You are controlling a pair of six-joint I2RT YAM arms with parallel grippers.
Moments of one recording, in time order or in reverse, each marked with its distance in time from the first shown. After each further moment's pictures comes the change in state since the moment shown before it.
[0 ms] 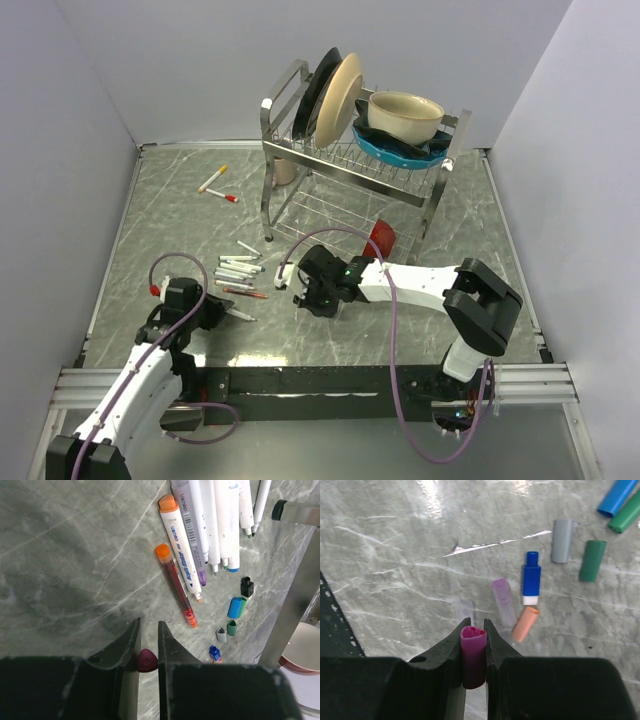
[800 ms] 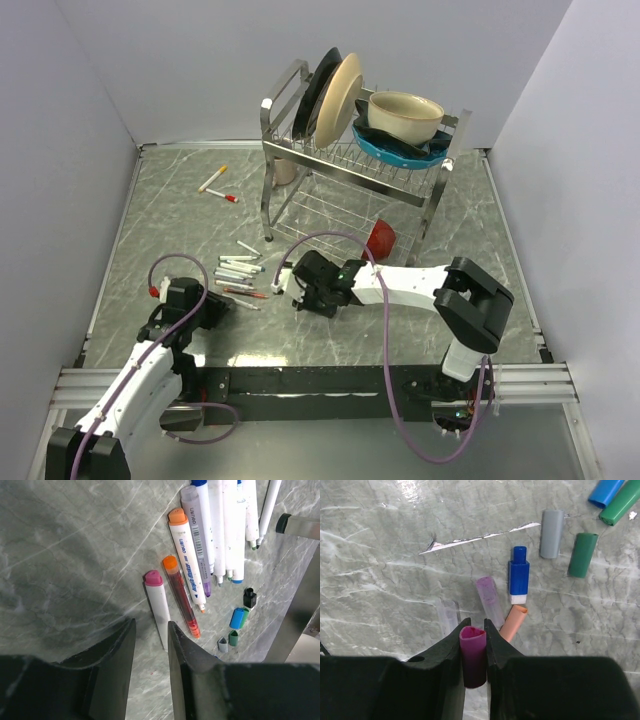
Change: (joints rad) left arm 0.000 0.045 -0.015 0.046 -0.034 -0.026; right arm 0.035 0.043 0.014 -0.008 0.121 -0.023
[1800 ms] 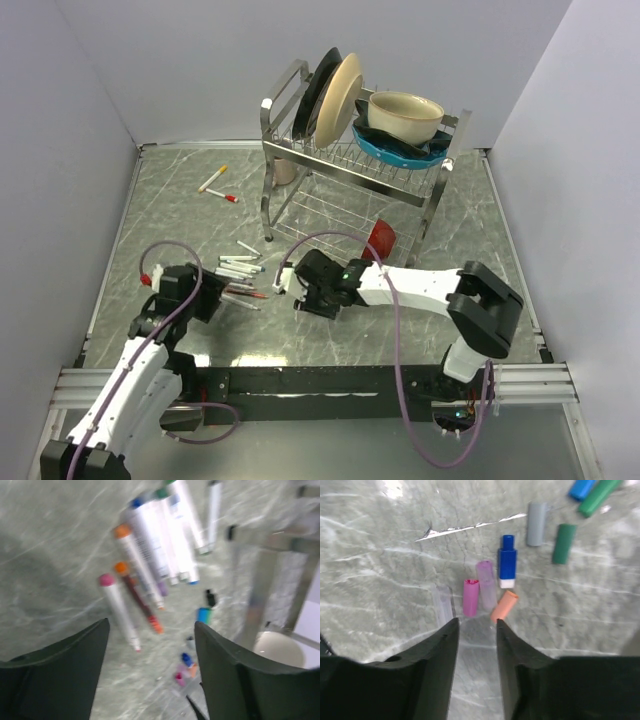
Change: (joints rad) left arm 0.000 -0.029 0.137 -0.110 -0.035 0.006; right arm 0.011 -0.046 0.001 -0.039 0.050 -0.030
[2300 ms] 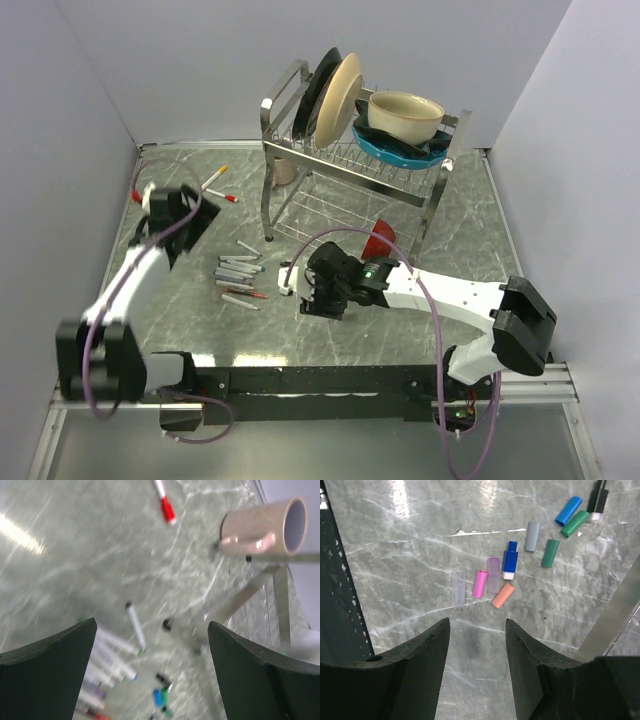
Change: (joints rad) left arm 0.152 0.620 0.520 0.210 -0.015 0.326; right arm -0.003 -0.201 0.000 -0.077 -0.098 -0.114
